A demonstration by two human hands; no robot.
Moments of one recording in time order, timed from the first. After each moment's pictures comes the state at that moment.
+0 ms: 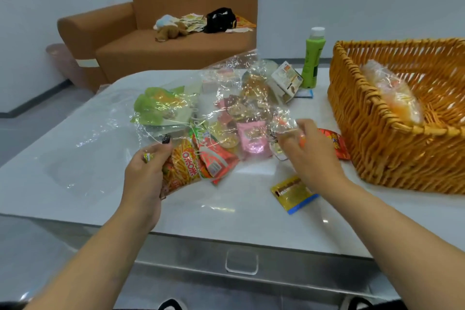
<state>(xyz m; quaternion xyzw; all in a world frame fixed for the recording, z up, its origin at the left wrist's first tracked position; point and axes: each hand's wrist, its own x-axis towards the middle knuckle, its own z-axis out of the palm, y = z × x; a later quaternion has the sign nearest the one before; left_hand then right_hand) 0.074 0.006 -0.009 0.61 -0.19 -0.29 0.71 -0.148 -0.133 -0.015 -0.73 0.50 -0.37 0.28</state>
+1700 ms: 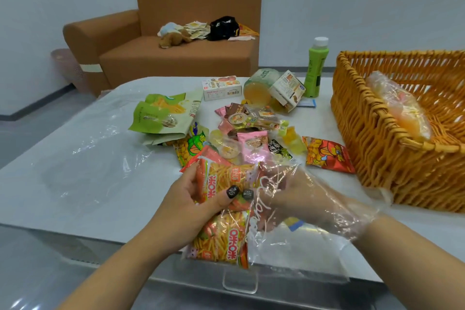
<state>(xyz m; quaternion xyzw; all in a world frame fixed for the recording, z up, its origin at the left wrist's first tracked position) 0.032 0.014 -0.011 0.60 -0.44 -0.40 0.53 -0.137 -0.085 0.004 -0.71 0.32 -0.15 0.60</state>
